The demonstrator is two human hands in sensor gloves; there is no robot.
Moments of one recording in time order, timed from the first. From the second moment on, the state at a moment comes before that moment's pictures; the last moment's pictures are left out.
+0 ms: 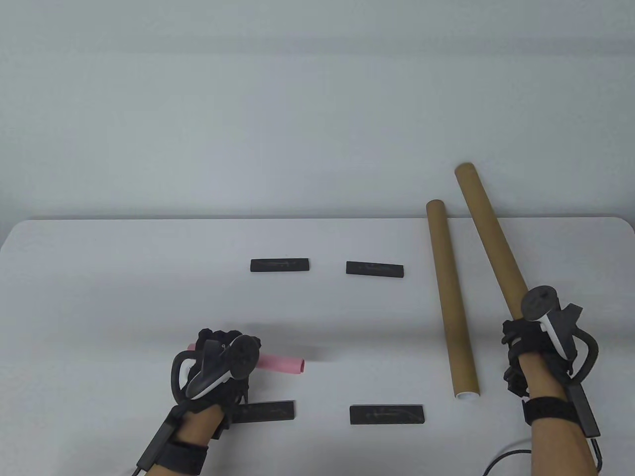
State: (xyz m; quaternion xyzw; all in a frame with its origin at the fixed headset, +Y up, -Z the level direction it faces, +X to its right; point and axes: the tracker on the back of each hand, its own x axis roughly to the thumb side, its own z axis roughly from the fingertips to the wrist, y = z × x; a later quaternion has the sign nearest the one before) left_hand -0.186 -0.708 -0.344 -0.02 -0.07 0.01 1.00; right_hand 0.368 -0.672 -0.386 -0.26 -0.05 0.96 0.07
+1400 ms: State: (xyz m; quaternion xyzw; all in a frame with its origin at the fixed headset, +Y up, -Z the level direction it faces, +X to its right) left_hand -0.196 -0.654 -0.315 0.17 -0.06 0.01 0.98; right_hand 0.292 -0.645 -0.290 0.05 -0.33 0.94 -0.12
